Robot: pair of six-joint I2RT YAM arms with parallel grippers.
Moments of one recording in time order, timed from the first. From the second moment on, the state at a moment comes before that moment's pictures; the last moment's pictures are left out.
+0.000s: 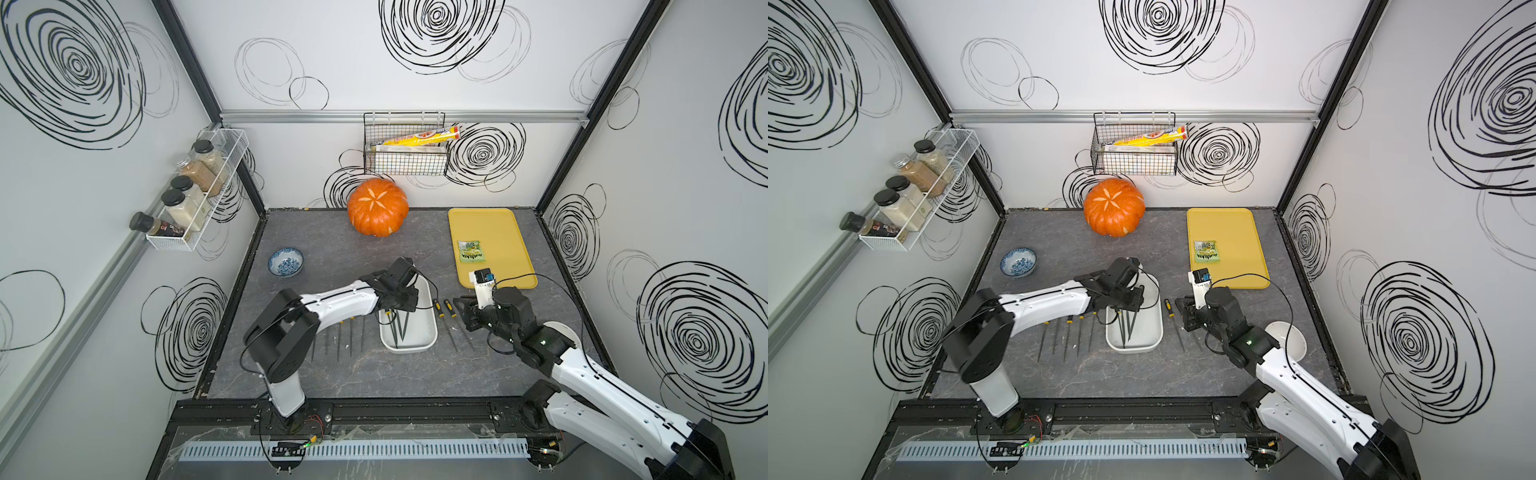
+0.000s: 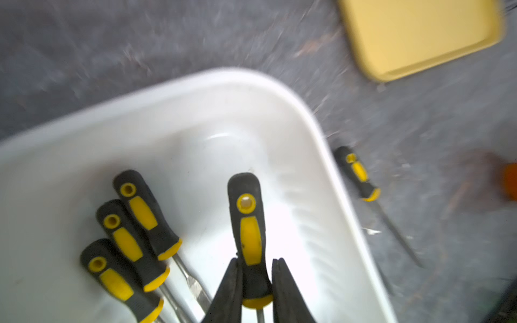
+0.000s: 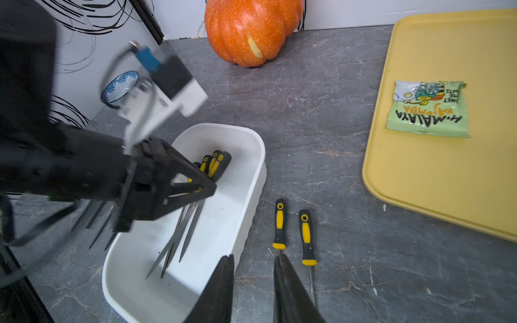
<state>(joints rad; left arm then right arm) -0.72 1.65 1.06 -0.27 0.10 -0.51 0.64 0.82 0.50 -0.20 -0.01 0.35</state>
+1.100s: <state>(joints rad) -0.76 1.26 0.74 0.21 0.37 -0.50 0.69 1.18 0.48 0.32 -0.79 0.48</state>
